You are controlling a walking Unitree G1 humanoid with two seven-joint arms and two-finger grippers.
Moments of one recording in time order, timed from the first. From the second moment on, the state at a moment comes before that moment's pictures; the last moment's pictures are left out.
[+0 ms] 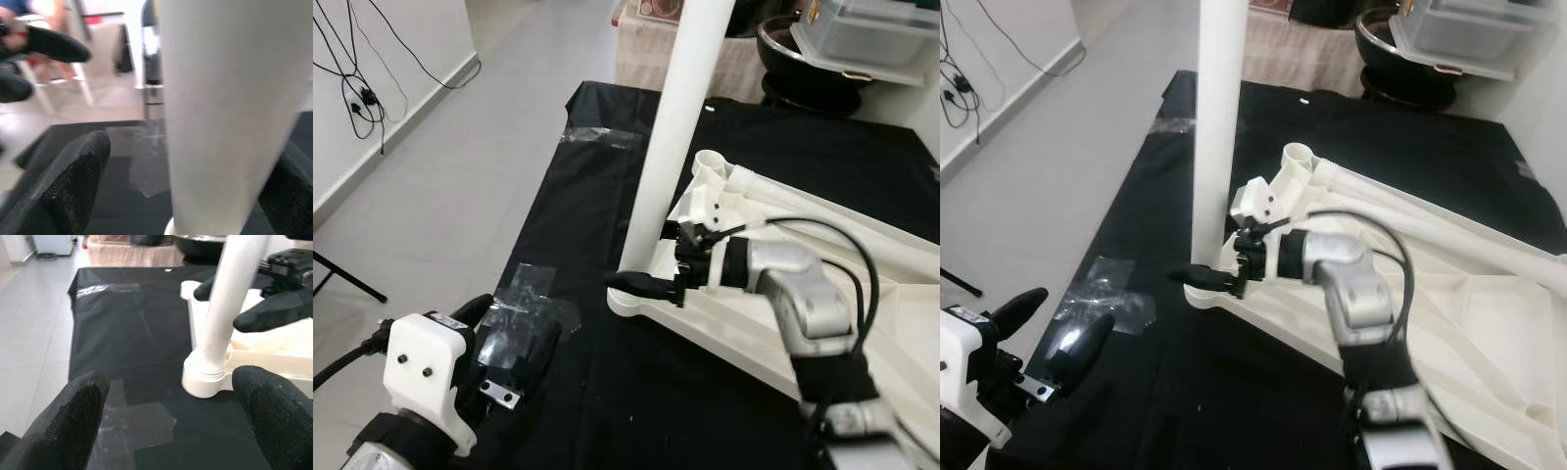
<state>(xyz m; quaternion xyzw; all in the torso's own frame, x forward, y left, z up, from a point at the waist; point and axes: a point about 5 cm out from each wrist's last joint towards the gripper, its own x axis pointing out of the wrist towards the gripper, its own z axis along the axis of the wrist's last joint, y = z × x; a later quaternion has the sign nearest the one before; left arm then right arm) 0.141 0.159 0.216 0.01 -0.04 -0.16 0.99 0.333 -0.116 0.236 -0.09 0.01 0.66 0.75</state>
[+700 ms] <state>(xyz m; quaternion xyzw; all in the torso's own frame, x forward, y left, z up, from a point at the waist) 0.138 0.159 0.214 0.00 -0.04 -0.16 0.99 0.365 -0.112 0.261 -0.08 0.01 0.72 0.68</state>
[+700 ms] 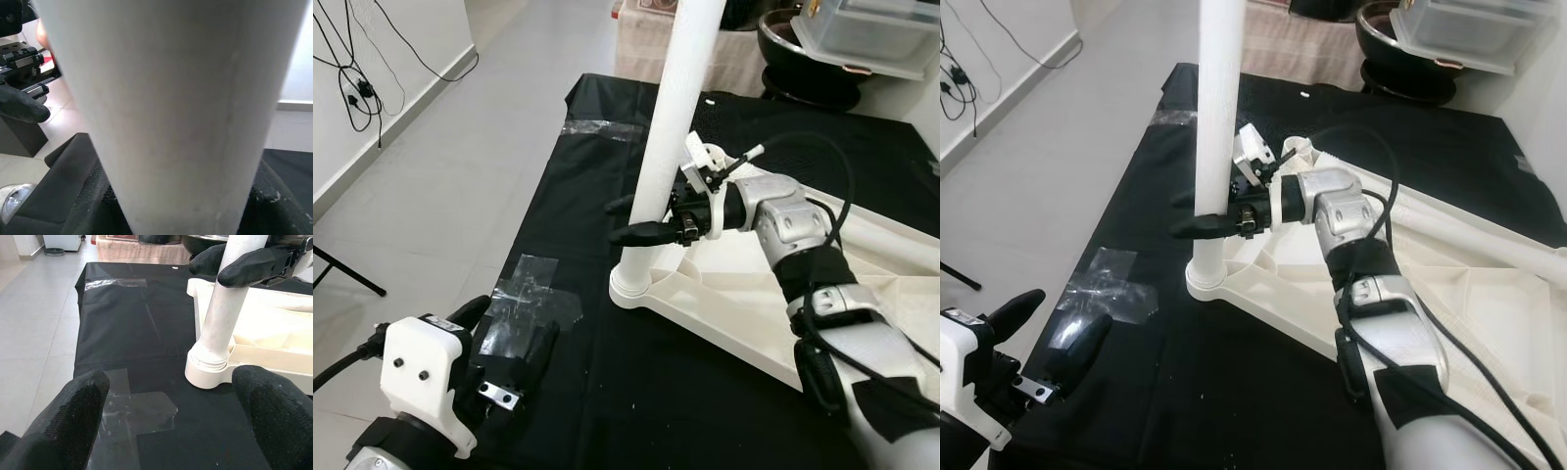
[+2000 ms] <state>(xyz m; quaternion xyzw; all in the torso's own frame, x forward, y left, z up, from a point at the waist) 0.141 0.156 0.216 0.00 -0.04 -0.17 0.98 0.317 -0.070 0.227 0.02 -0.05 0.50 0.86</state>
